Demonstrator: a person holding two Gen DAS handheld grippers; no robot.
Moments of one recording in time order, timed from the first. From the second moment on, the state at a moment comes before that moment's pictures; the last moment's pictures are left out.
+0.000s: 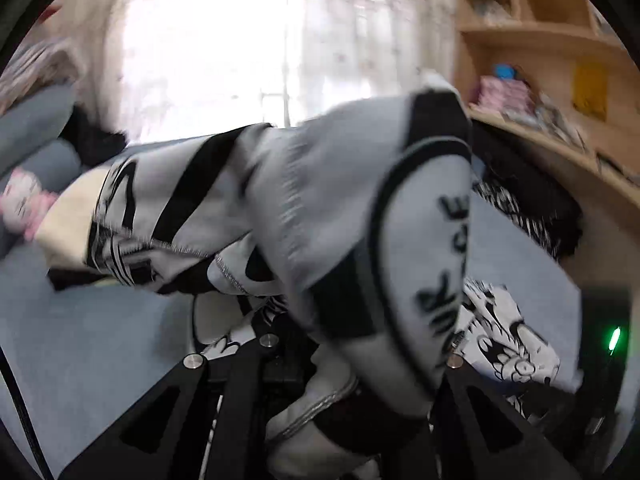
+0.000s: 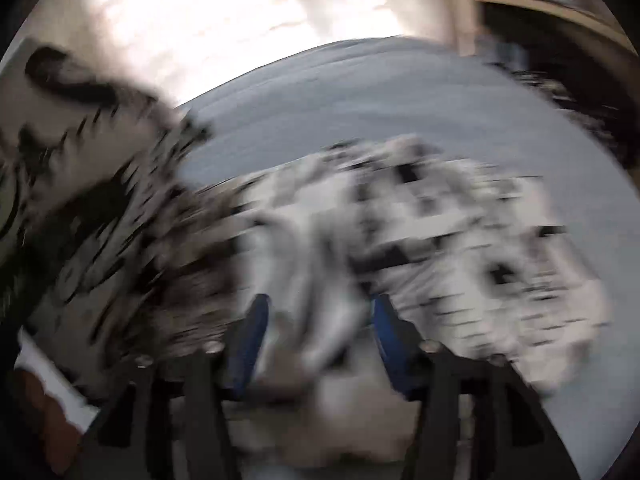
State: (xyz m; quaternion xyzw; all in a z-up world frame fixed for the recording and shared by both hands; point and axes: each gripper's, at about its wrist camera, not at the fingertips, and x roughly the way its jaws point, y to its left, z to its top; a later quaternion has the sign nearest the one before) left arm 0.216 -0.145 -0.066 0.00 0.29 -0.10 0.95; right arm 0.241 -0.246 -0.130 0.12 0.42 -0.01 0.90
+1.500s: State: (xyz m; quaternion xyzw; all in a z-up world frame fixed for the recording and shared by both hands) left arm 0.188 -0.294 -0.128 0.11 0.42 -0.30 0.85; right arm 0.191 -0.412 -0.121 0.27 0.31 -0.18 0.89
